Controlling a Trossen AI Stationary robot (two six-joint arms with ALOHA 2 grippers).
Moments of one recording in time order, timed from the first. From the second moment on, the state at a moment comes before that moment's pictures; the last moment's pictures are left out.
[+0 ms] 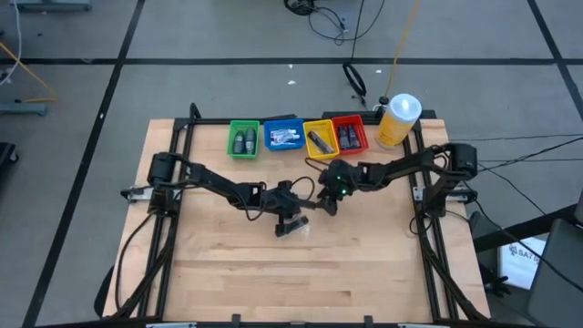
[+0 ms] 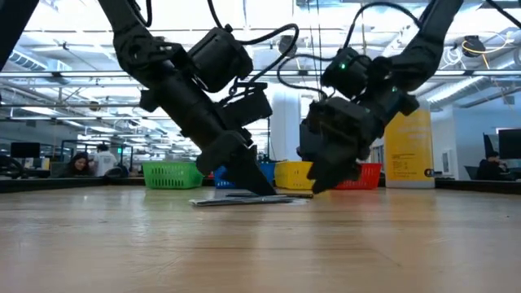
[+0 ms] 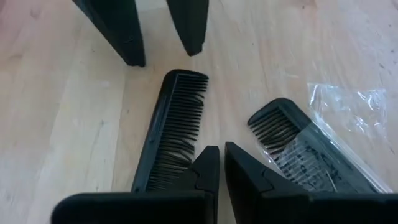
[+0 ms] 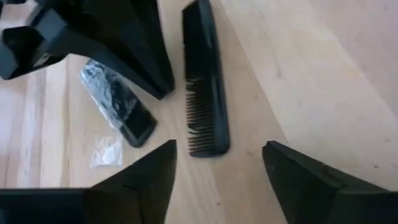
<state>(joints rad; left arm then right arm) -0.02 1.96 0.93 0.27 -0.04 0.11 -0.21 1.70 0.66 0.25 -0.34 0.38</state>
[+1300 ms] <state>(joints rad) 0.04 2.08 0.93 0.39 -0.03 0.10 -0.20 1.82 0.67 0.32 -0.33 0.28</state>
